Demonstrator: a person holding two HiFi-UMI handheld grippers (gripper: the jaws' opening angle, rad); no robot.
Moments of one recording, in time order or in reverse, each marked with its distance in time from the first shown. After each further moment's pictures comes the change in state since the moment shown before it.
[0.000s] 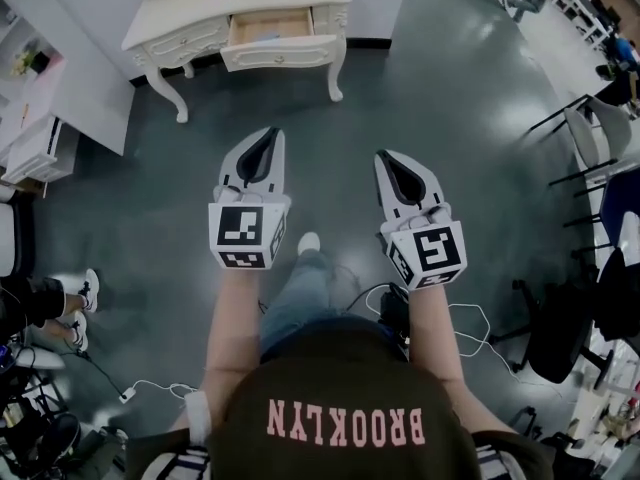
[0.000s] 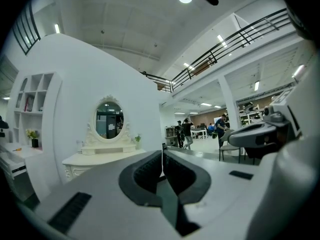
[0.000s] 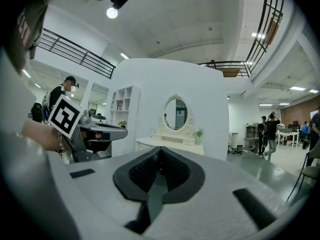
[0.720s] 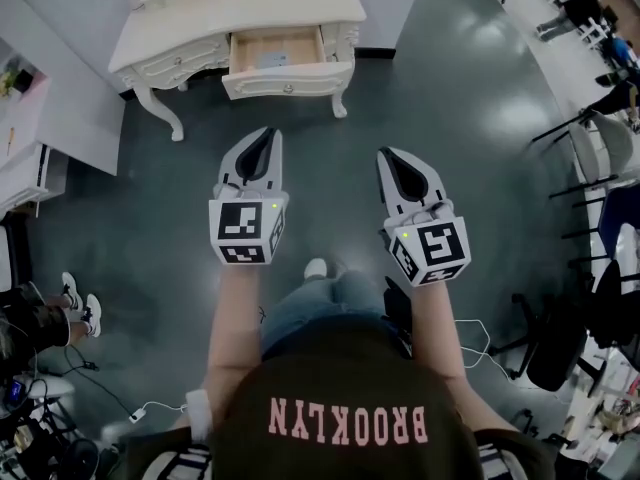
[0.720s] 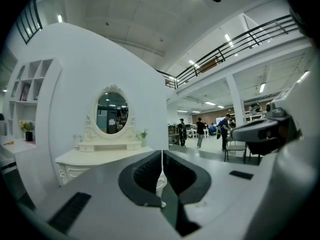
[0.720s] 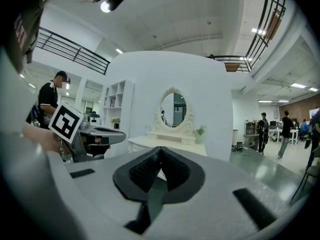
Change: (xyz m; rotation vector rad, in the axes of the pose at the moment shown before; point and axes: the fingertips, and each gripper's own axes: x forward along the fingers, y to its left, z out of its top) left arm 0.129 0.120 -0.023 -0.043 0.037 -0.002; right arm 0.164 -0.041 0.004 0.022 0.039 -0.025
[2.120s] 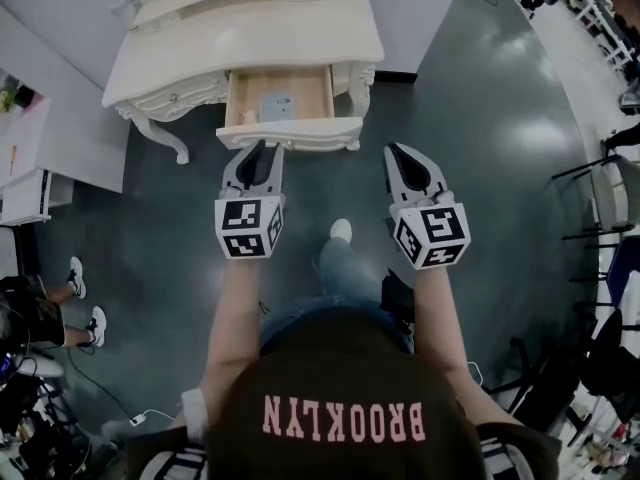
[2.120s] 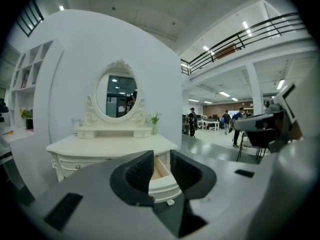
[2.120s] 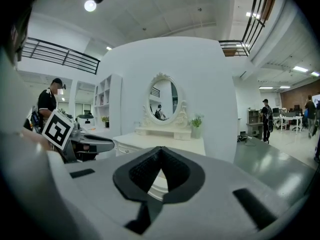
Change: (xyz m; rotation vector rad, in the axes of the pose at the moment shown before) left arm 0.205 0.087 -0.060 -0.074 0.160 0.103; right arm 0.204 -0.151 -0.040 0.090 0.072 0.028
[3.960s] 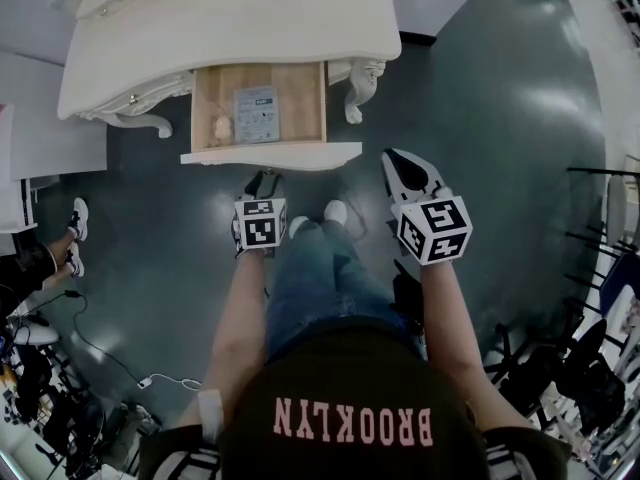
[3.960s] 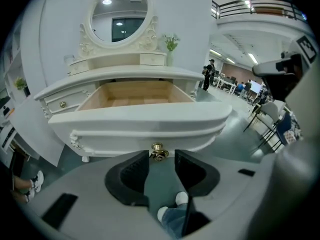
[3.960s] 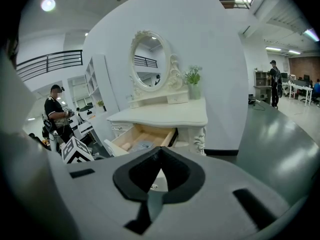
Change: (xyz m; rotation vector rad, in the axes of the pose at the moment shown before) left arm 0.163 0.037 -0.244 -0.120 0.672 0.090; right arm 0.166 -0.107 -0.127 0.167 0.371 0.121
